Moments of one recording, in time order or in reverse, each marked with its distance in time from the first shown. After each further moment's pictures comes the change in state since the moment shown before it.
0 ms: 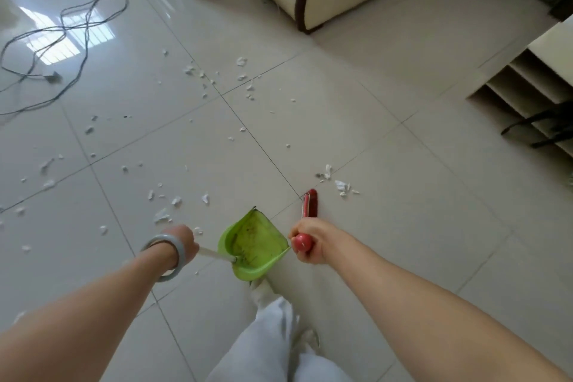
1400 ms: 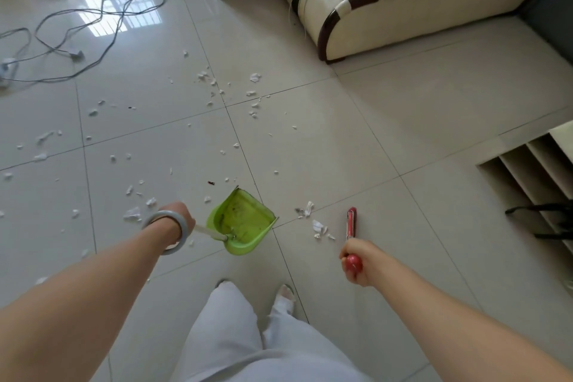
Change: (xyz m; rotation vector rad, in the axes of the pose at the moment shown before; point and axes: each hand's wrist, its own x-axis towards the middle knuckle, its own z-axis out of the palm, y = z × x) left_hand 0.022 0.150 -0.141 -0.405 0.038 -0.209; right_hand -0.015 -0.146 -0.238 -0.218 0.296 -0.037
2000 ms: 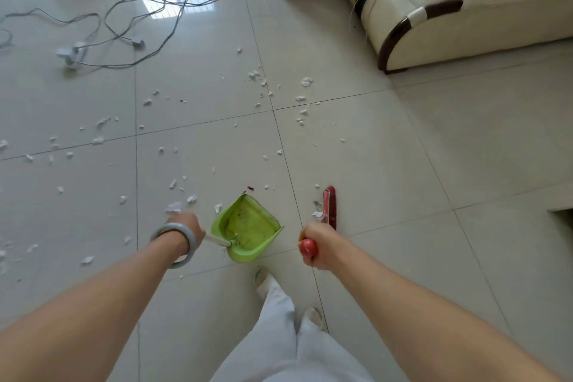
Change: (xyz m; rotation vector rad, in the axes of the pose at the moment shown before) left_hand 0.069 -0.084 -0.040 -0.010 -0.047 -0.152; right_hand -0.028 -0.134 0.198 -0.100 -0.184 -0.096
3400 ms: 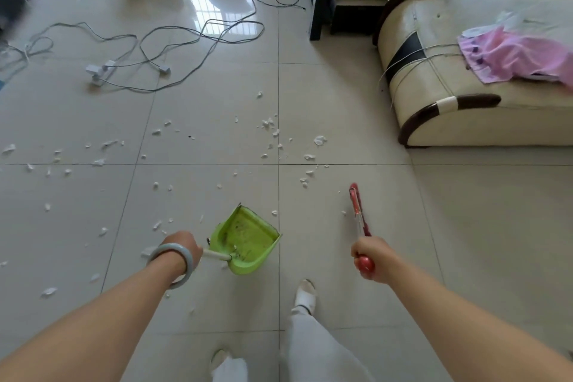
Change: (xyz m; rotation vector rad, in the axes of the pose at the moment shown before) left_hand 0.130 0.107 -0.154 -0.227 -0.045 -0.177; right_hand 0.059 -0.307 -0.139 -0.284 0.116 -0.159
